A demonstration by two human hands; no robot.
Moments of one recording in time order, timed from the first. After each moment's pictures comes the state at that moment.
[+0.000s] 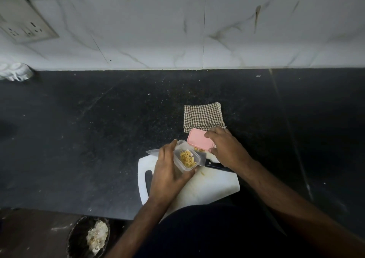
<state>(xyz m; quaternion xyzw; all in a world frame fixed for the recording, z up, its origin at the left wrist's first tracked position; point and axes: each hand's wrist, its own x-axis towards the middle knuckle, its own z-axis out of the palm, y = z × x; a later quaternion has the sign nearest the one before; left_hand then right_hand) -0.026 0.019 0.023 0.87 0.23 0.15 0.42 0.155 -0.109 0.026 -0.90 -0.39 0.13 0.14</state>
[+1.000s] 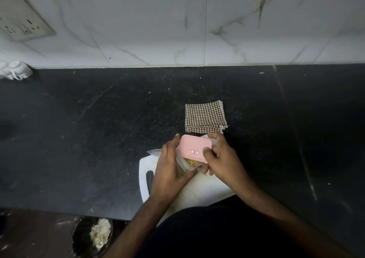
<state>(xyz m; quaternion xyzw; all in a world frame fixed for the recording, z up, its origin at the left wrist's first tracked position) -0.018 0.025 0.023 0.88 0.20 0.14 0.41 0.101 -0.110 0.045 -0.82 -0.19 0.25 0.48</state>
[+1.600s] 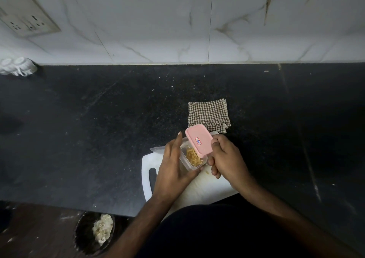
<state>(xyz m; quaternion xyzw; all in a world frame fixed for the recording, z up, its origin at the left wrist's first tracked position) -0.022 0.023 0.024 0.88 0.19 0.15 0.41 0.101 -0.105 0.052 -0.81 -0.12 0.28 0.49</state>
